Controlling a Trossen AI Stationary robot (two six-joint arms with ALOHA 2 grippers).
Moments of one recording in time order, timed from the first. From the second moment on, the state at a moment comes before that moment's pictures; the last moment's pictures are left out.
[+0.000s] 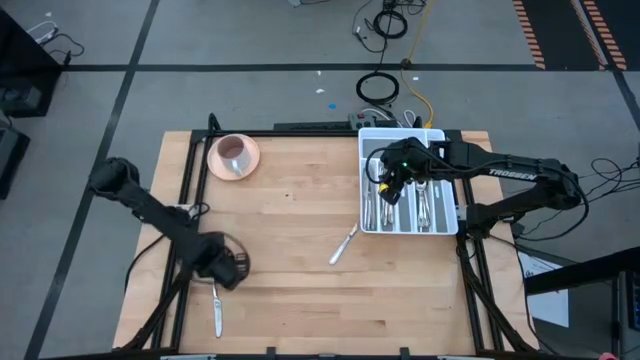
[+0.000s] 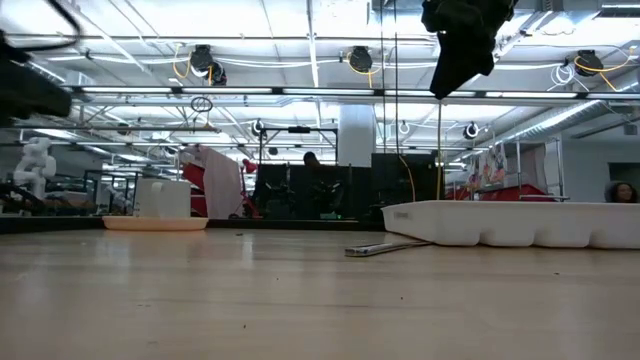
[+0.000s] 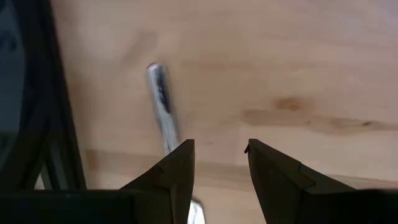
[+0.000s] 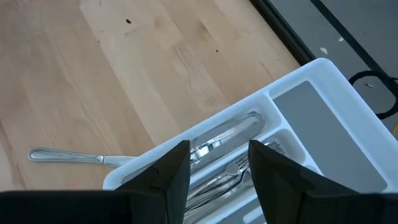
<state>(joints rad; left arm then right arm) -0.65 1.36 0.77 -0.96 0.12 -2.29 -0.19 1.24 1.21 -0.93 0.23 0.27</state>
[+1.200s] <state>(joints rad) -0.92 1.36 0.77 -0.86 0.02 -0.36 -0.20 1.24 1.21 -0.91 0.24 0.44</state>
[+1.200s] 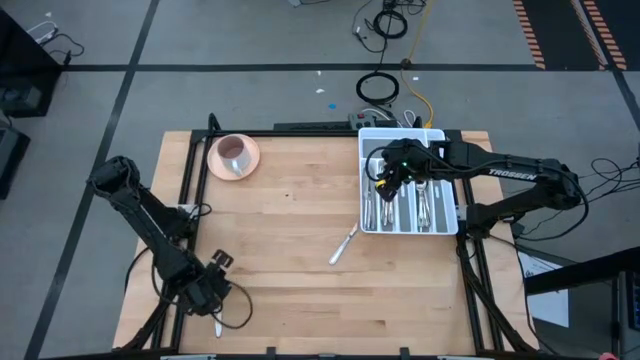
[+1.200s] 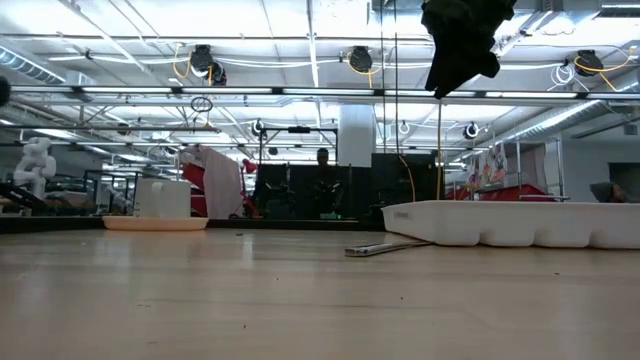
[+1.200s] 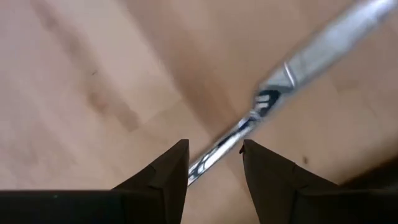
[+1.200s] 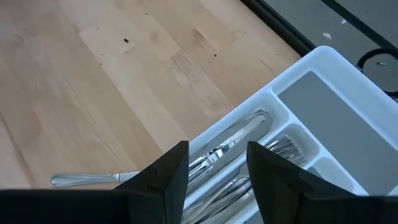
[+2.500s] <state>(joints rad) -1.02 1.38 0.48 -0.38 -0.04 0.01 -0.20 1.24 1.21 -0.91 0.23 0.47</state>
